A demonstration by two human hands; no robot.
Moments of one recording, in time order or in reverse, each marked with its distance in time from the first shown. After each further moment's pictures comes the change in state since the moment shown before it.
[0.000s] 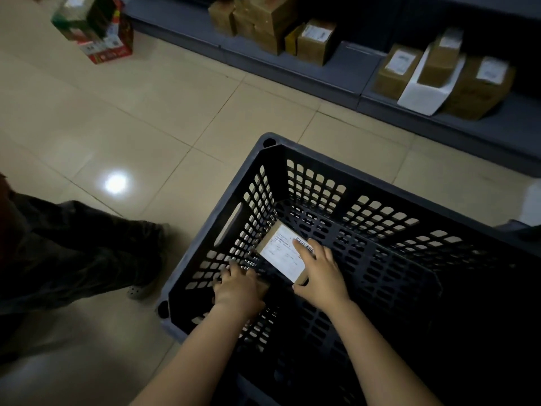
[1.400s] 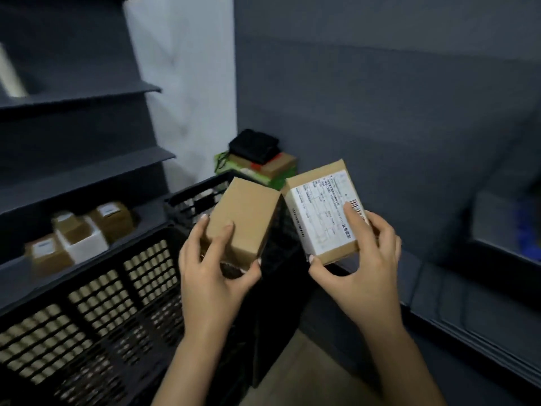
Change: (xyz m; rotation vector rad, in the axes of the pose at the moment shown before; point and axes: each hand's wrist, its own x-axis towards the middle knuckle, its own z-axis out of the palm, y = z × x) left_hand -0.340 0.058 0.062 -0.559 0.731 1.840; right_hand -0.518 -0.187 -0.038 -0.053 1.767 0.924
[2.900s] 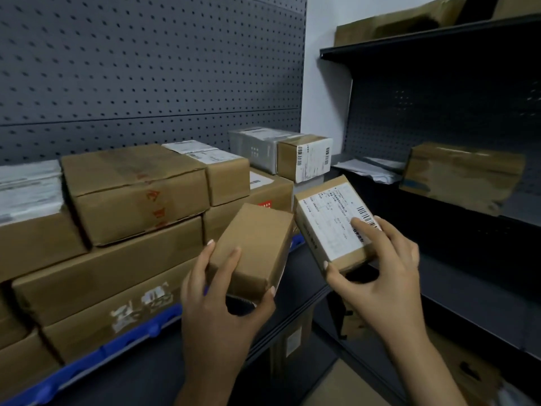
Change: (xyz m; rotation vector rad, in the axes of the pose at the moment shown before) left_hand -0.362 0.680 0.405 -0.915 -0.836 0.695; right_hand -0.196 0.335 -0.706 -0.928 0.893 0.613
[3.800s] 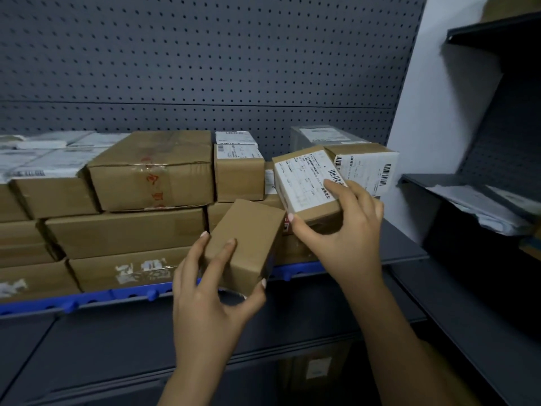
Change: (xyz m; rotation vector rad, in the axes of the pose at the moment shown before) left_hand 0.020 0.049 0.092 0.373 0.289 -0.199; right_hand 0.150 0.061 0.085 0.366 -0.187 -0.233
